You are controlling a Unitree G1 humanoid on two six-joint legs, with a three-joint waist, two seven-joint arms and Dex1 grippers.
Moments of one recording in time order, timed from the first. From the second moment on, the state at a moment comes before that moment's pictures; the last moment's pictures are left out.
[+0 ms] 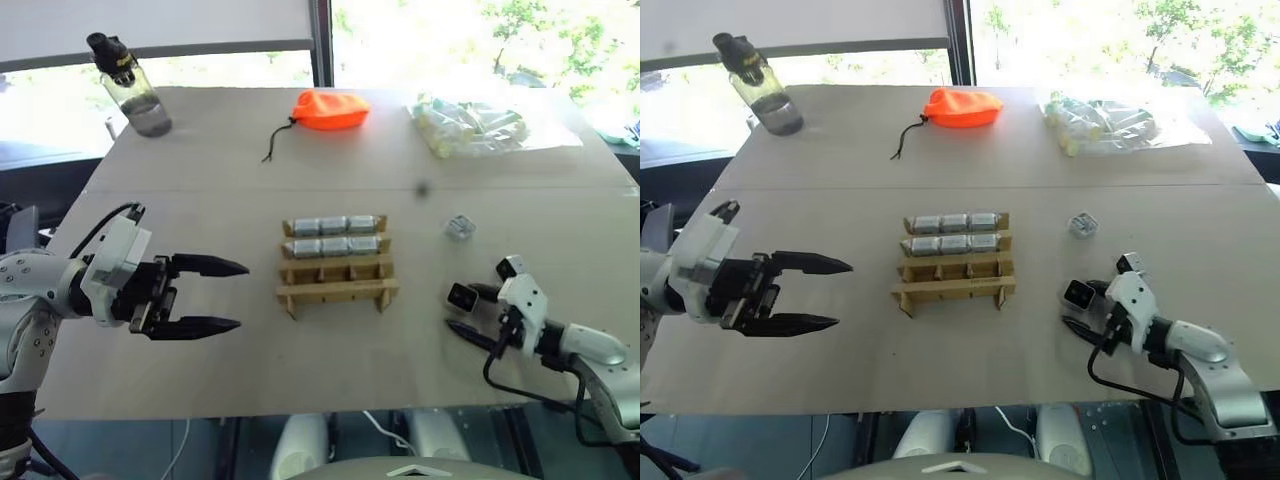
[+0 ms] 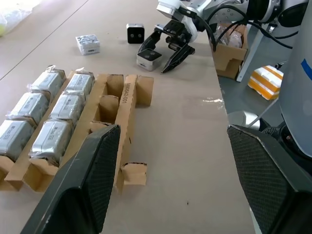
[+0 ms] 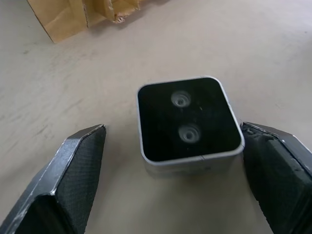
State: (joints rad) left arm -0.05 1.04 0.35 -0.18 -0.73 0.34 -1.58; right arm 0.11 -0.62 -0.04 -0.18 0.32 0.19 0.89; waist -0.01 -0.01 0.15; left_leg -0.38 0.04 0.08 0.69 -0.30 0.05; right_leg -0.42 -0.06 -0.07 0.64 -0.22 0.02
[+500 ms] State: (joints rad) left arm -0.18 0.97 0.28 -0.18 -0.70 0.38 -1.42; right arm -0.09 -0.71 0.05 -0.29 0.24 0.19 0.94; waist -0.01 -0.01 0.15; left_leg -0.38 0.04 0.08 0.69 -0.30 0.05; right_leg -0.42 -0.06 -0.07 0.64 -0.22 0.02
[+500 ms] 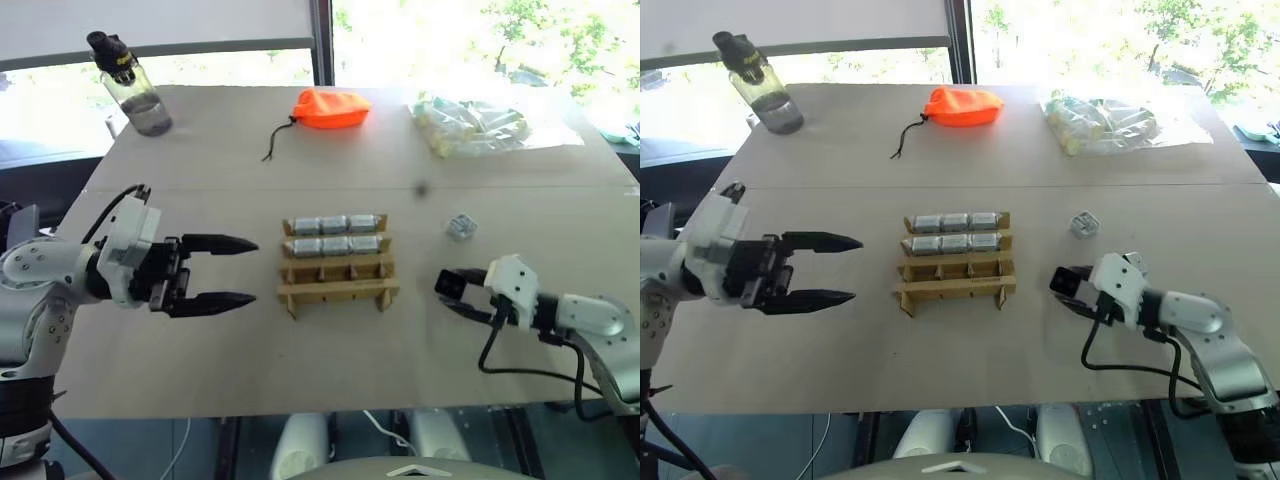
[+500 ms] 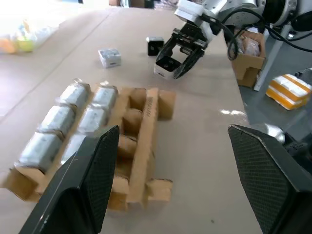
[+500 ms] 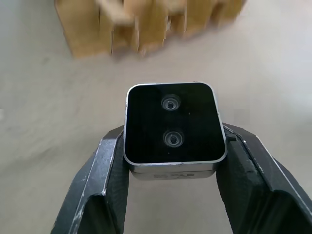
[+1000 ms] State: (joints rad) left arm -0.51 0.87 0.02 -0.10 -0.59 0.65 -1.17; right arm -0.70 -0.54 0.44 0.04 -0.34 -0.51 0.76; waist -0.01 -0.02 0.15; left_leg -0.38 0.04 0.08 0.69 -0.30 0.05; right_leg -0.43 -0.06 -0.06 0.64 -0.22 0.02
